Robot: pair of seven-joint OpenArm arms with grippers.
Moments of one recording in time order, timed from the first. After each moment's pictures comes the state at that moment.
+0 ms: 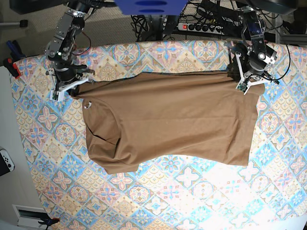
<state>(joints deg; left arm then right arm) 20.2 -10.5 -21.8 110.5 12.1 -41.3 58.8 -15.4 -1.3 28.9 96.9 10.5 18.1 -36.0</state>
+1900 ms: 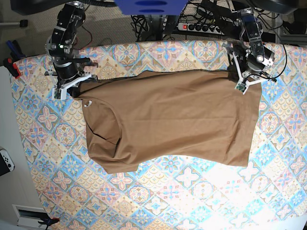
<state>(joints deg) 17.1 -7.7 -24.1 106.7 11.9 -41.4 59.4 -20.8 -1.1 24.9 107.0 10.3 18.0 -35.0</state>
